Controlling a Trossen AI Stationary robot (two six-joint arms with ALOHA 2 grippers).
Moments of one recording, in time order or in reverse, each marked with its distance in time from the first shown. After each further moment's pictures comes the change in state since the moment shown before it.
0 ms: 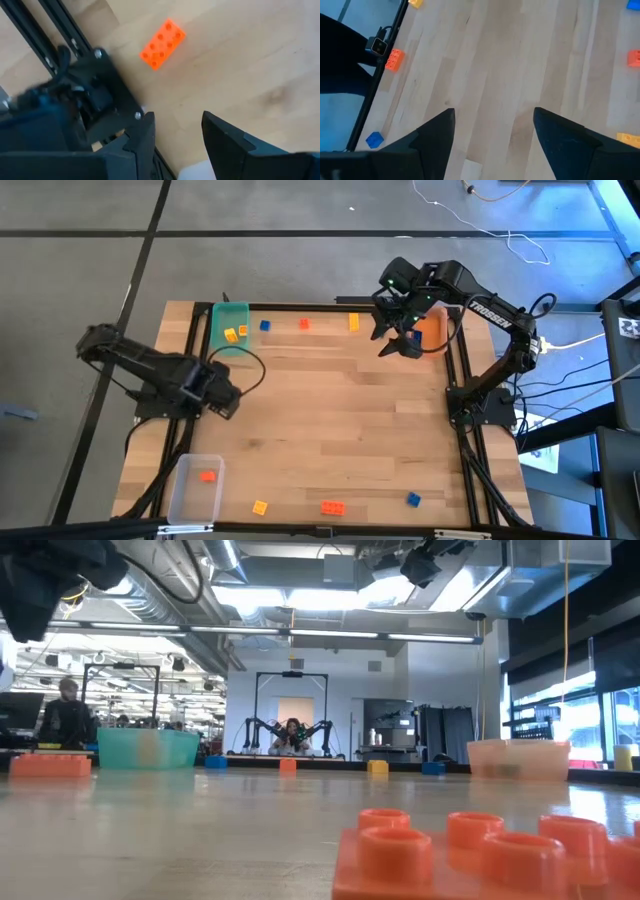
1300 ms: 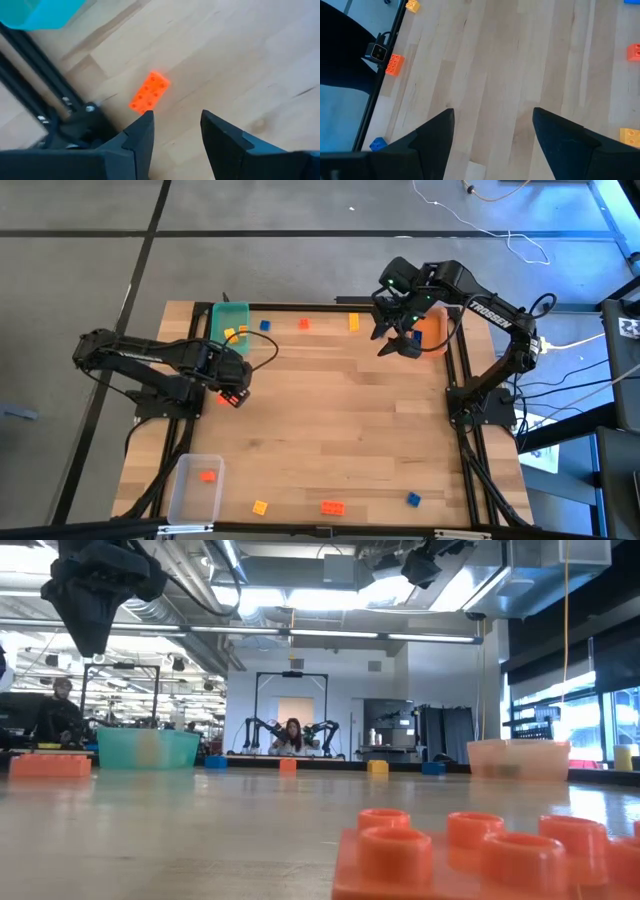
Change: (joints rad) left arm 0.242 0.009 -0.001 0.129 -0.067 0.380; right arm 0.000 0.000 0.000 0.006 0.001 0.047
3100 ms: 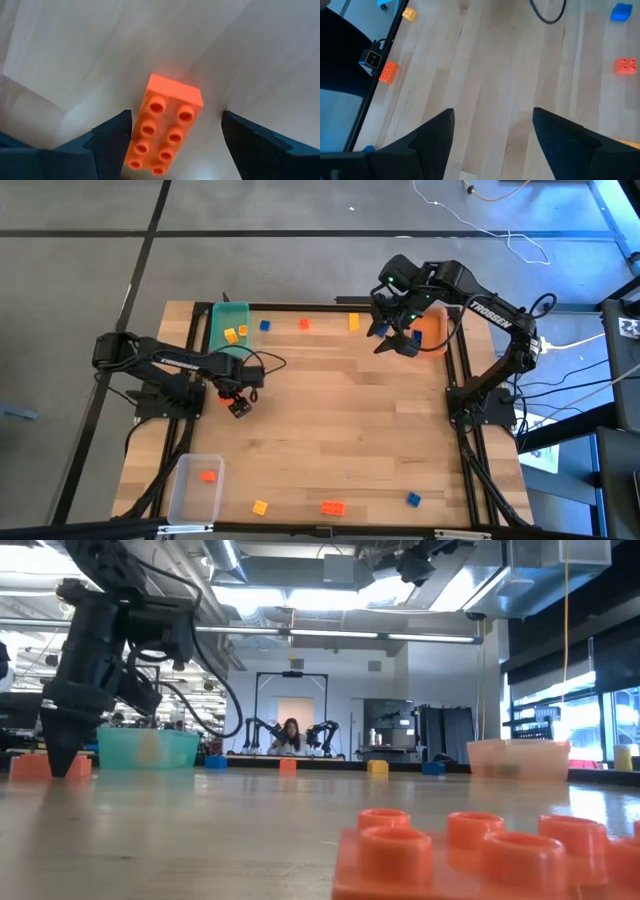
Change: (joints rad) left arm 0.204 0.221 -0.433 0.496 0.173 0.456; right arm 0.000 -0.001 0.000 0.058 0.000 0.000
